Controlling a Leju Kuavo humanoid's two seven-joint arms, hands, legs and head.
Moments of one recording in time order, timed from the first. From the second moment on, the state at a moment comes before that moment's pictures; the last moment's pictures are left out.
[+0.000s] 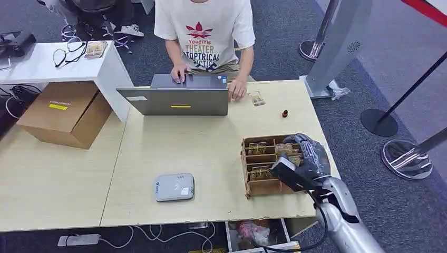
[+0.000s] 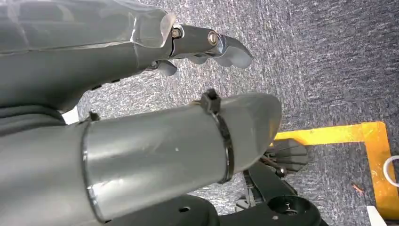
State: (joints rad) left arm -0.06 -0.15 0.78 -0.20 -0.95 0.16 -0.09; right arm -0.16 -0.34 0.34 -1.38 0.72 -0.33 -0.22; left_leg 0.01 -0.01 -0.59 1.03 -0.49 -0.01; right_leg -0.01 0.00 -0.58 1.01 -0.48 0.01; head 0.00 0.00
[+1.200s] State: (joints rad) left arm -0.05 -0.14 0.80 -0.20 -0.95 0.17 -0.10; right arm -0.23 -0.36 0.36 -1.27 0.70 -0.35 -0.21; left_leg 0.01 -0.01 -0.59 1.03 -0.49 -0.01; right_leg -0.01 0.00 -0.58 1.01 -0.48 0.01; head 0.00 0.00
